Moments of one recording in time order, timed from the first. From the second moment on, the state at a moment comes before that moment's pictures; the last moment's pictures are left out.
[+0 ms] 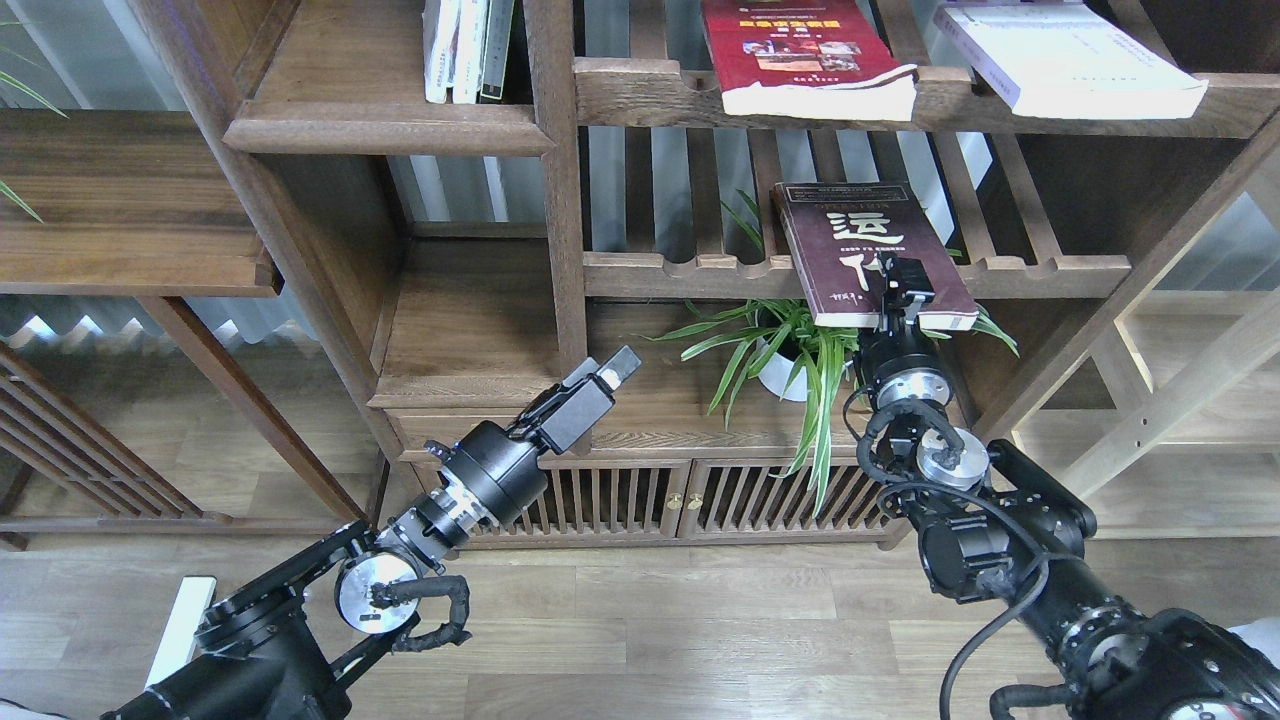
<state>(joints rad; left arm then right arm) -0.40 0.03 -0.65 -1.05 0.12 -0.49 -0.23 0.51 -0.06 1.04 0.65 0.67 0.29 0.23</state>
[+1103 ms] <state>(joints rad) -0.39 0.03 -0.65 -1.05 0.12 -0.49 -0.23 0.51 -0.06 1.05 0.65 0.67 0.33 0.23</state>
